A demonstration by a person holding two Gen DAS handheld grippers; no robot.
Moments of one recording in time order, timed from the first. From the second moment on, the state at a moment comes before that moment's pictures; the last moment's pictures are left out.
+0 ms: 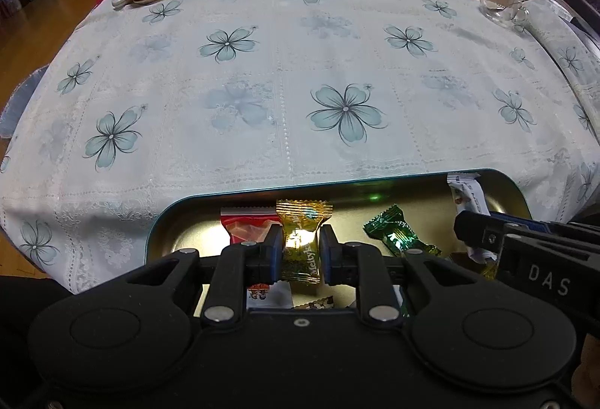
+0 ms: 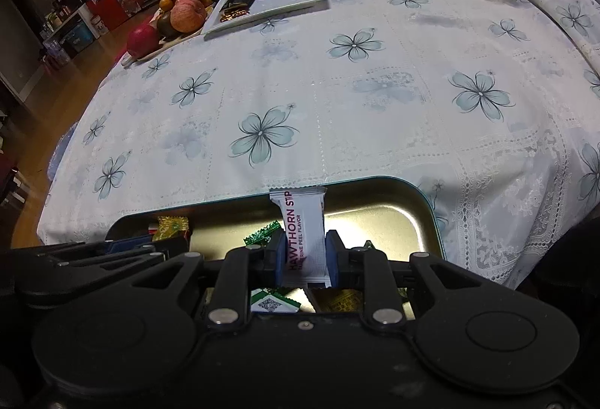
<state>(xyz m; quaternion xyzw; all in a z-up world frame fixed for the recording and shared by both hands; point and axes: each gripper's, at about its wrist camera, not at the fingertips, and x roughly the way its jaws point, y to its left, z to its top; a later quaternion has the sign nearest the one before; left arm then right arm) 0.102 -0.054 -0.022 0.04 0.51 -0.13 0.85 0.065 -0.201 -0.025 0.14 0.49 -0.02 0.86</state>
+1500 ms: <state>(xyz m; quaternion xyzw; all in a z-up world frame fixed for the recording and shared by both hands) 0.044 -0.030 -0.017 0.04 0.51 -0.08 0.86 -0.007 -0.209 -0.012 0.11 0.47 -0.06 0.87</state>
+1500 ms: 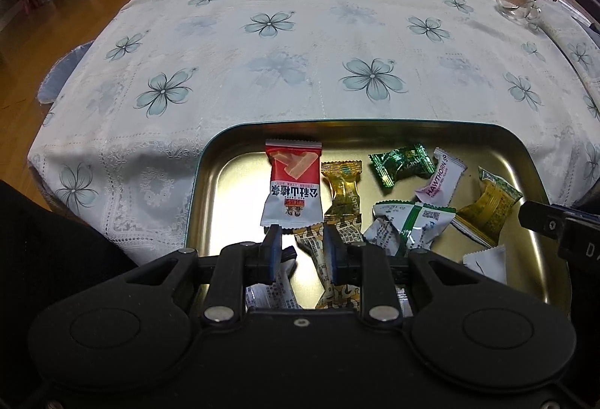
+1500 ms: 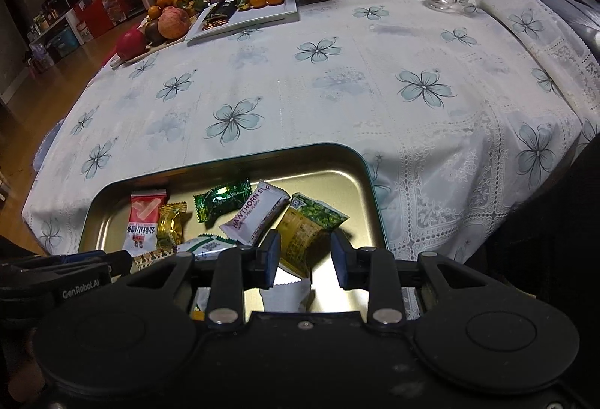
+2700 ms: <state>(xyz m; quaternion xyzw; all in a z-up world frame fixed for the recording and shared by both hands) 0.021 -0.029 -0.019 0.05 0.50 -0.09 0.86 -0.020 -0.206 -0.026 0.10 0.49 -0.08 0.86</state>
